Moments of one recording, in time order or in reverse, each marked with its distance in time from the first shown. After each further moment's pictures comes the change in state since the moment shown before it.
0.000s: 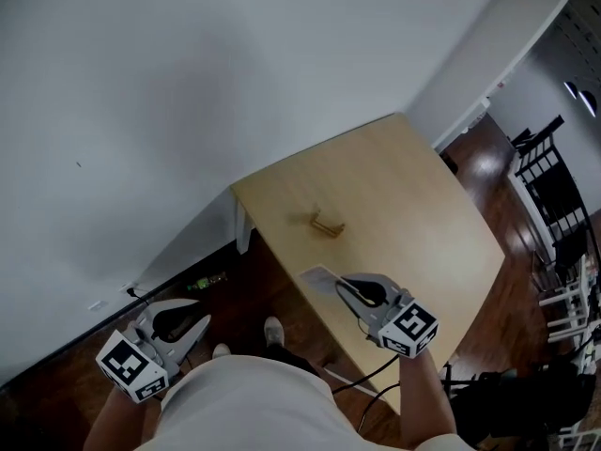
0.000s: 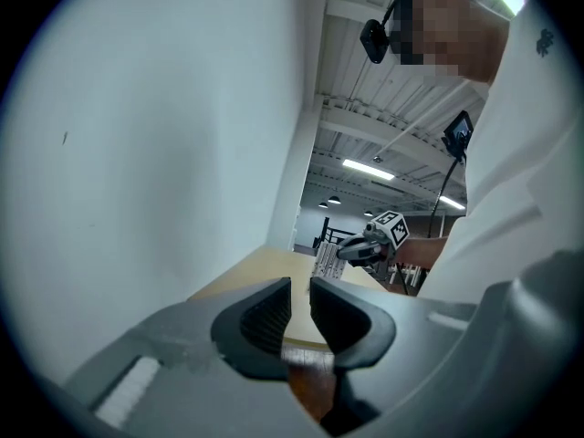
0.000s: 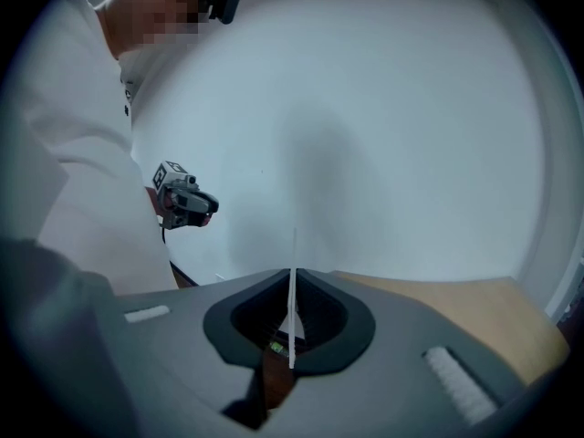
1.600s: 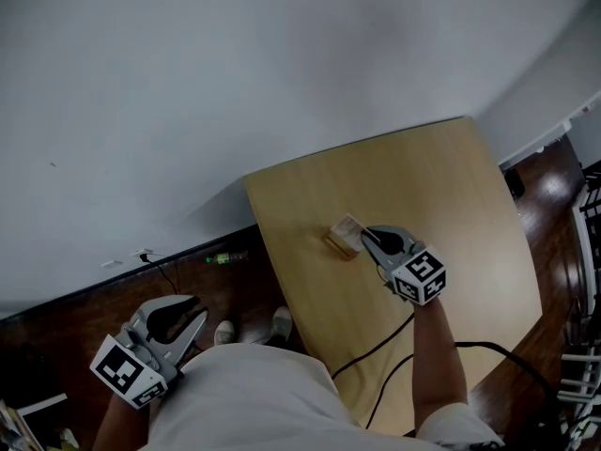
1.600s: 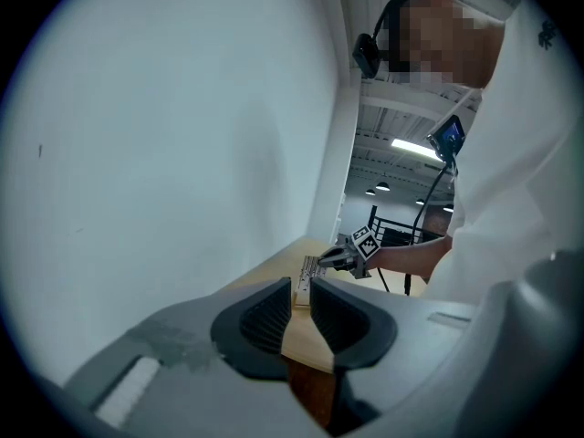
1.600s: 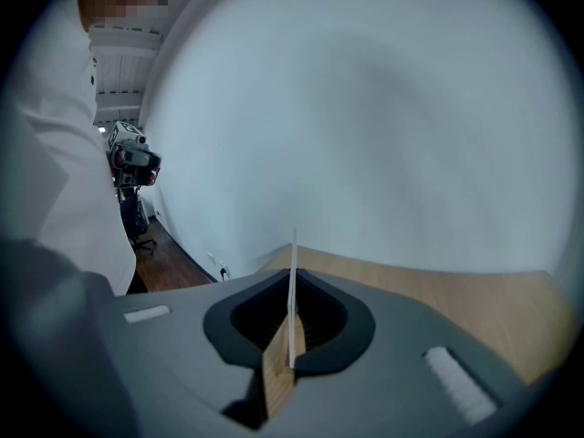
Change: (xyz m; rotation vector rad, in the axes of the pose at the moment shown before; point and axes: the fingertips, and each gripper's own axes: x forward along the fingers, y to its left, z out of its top) left arm 0.111 0.020 0.023 -0.081 0.081 0.309; right arm 0.103 -0.245 -0.092 0.003 0.073 0.159
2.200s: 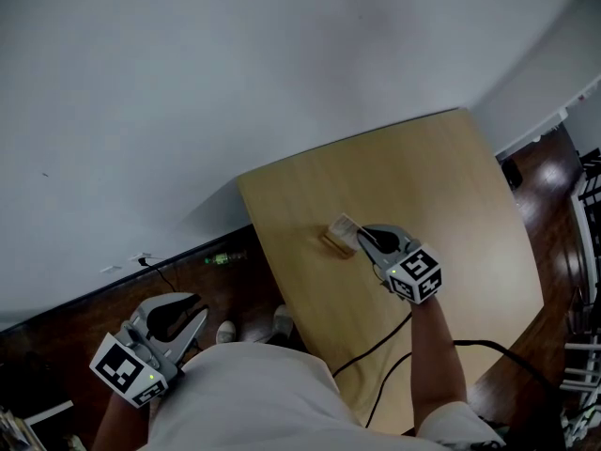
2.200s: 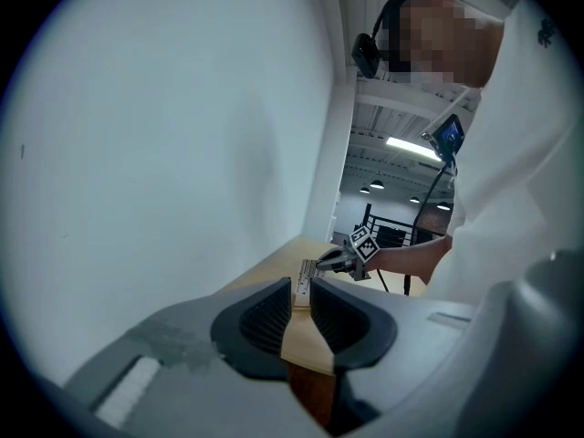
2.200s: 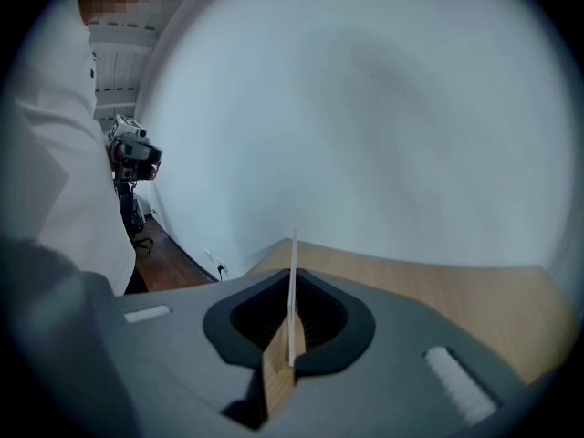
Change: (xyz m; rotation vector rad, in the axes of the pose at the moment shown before) left arm 0.014 0.002 0.009 0.013 0.014 -0.031; right arm 0.000 -0.004 -0.009 0.014 0.024 -0.021
